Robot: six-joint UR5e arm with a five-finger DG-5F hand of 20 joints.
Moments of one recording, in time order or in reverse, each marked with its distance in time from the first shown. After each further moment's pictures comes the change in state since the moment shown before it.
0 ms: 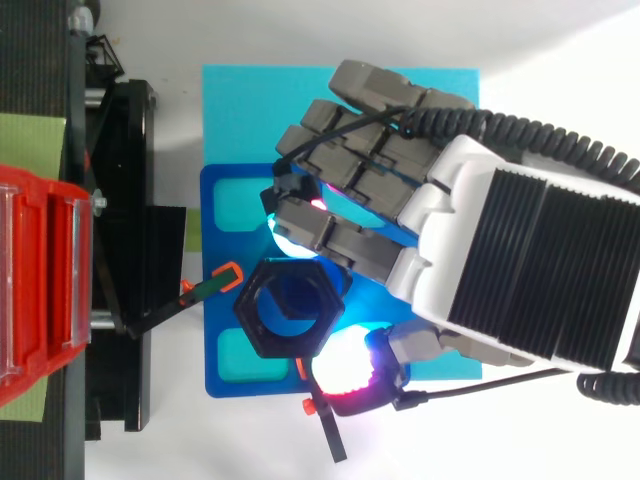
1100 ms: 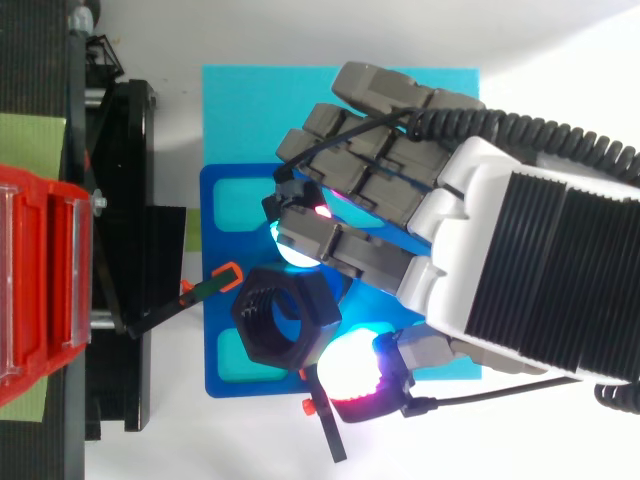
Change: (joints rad) arm -0.004 0.018 0.001 -0.003 -0.029 0.002
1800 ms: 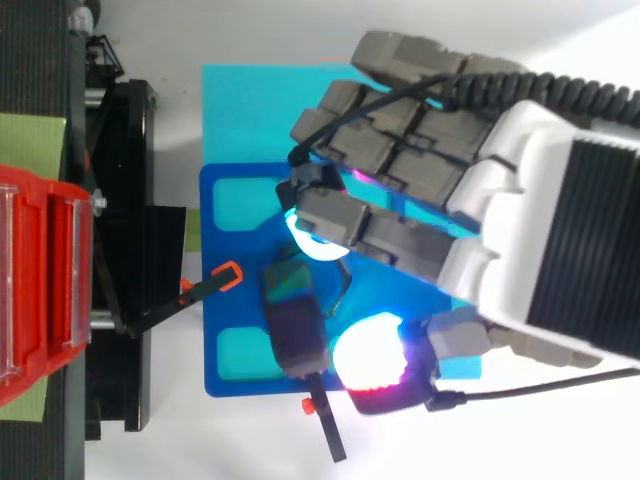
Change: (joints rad) arm -0.017 0.050 0.000 -0.023 -0.027 0.000
